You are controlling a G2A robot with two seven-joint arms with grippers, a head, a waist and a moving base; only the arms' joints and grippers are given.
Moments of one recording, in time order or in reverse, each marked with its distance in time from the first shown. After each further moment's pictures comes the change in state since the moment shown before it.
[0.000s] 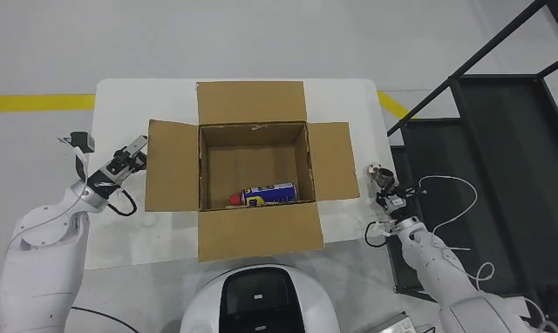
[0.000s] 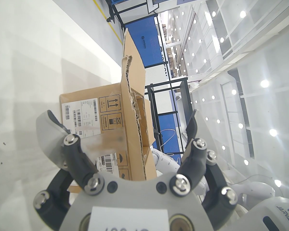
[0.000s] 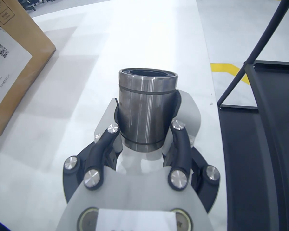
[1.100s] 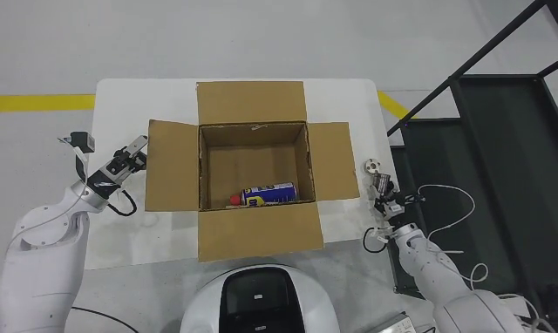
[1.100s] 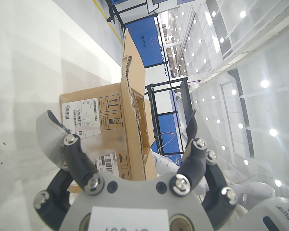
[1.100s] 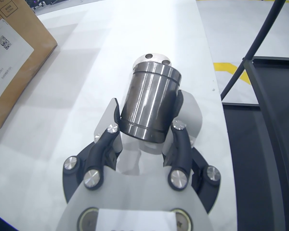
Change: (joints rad) left arm 0.000 0.000 0.000 0.000 0.000 0.000 0.000; right arm 0.018 -0.025 -0.038 0.095 -0.012 -0.011 -0.109
